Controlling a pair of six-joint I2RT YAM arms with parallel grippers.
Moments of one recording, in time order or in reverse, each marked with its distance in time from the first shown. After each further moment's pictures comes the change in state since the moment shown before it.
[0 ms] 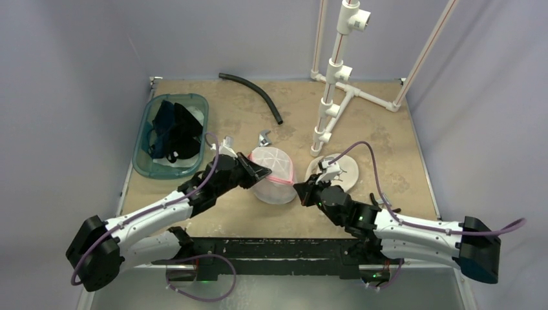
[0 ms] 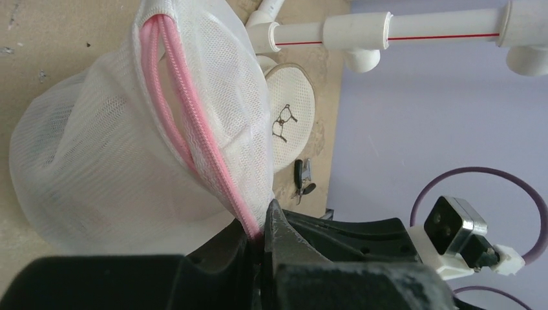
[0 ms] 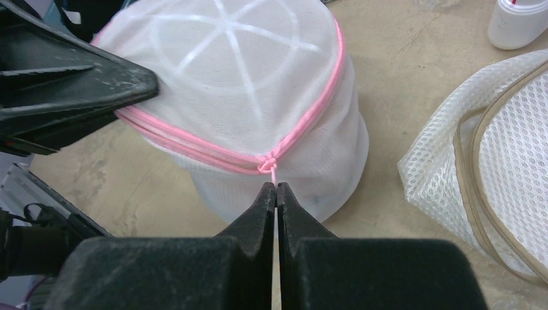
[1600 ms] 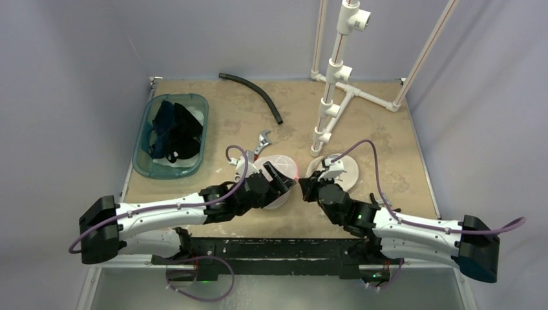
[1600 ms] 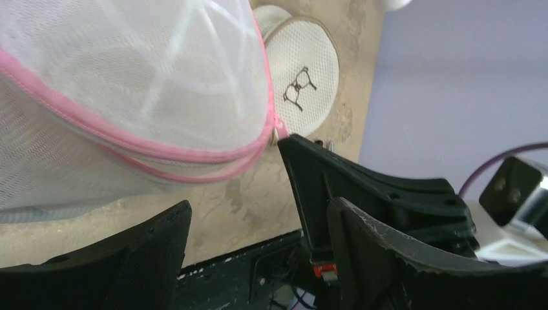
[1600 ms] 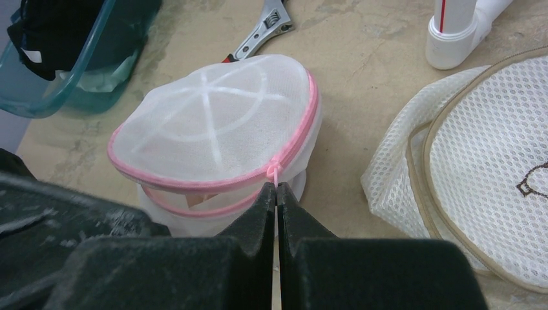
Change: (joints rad) left arm -0.370 0.101 0.171 -0.230 -0.335 -0.149; right arm 0.002 0.040 0.030 -0.020 0.135 -0.001
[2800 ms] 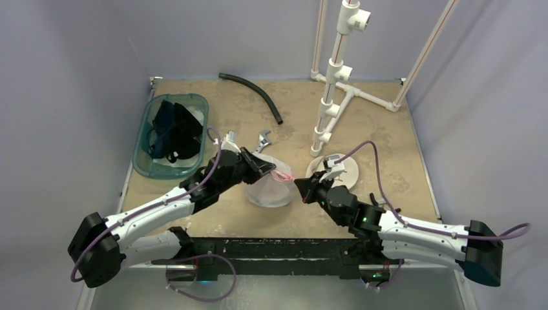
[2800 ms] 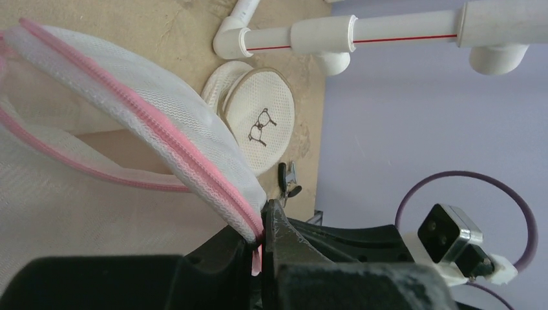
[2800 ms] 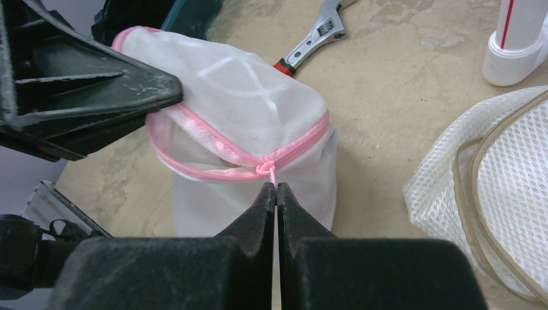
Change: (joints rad) left arm 0.356 -0.074 -0.086 0.201 0.325 0.164; right arm 0.000 -0.093 -0.031 0.068 -0.106 -0.034
